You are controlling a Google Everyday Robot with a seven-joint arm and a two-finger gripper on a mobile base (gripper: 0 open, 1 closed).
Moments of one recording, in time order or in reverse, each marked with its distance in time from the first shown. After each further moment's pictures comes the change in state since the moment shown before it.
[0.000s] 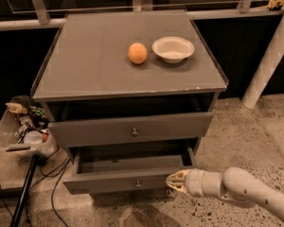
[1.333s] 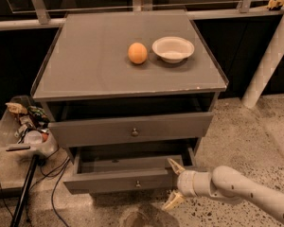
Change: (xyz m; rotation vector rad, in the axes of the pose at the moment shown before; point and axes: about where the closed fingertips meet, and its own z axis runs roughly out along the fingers) arm 0.011 0.012 0.040 -0.069 -0.002 0.034
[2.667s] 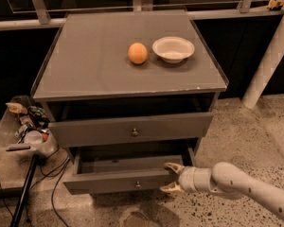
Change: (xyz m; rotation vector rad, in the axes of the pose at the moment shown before) arm 0.014 -0.018 0.004 0.014 0.017 0.018
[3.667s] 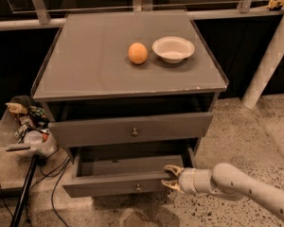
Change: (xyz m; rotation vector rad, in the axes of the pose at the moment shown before) arm -0.002 0.000 -0.003 -0.001 0.001 0.001
